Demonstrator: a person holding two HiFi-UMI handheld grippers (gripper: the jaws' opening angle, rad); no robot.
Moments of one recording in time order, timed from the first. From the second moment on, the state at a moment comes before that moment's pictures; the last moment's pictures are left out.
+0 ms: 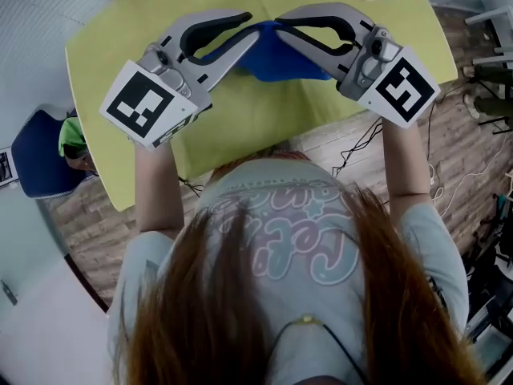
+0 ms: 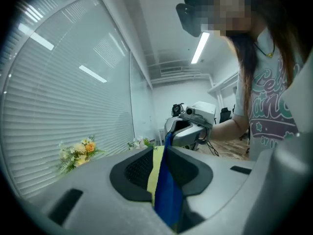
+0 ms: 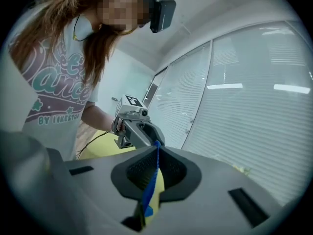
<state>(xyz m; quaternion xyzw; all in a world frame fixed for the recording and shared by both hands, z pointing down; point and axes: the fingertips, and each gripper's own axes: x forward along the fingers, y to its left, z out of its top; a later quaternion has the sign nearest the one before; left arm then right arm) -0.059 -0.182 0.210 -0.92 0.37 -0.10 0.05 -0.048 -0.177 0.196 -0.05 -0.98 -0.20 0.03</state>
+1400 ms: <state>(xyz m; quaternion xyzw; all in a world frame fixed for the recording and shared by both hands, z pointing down) -0.095 -0.199 0.355 -0.81 0.52 -0.24 -0.09 -0.034 -0.256 0.163 0.09 -0.97 -0.22 0.03</state>
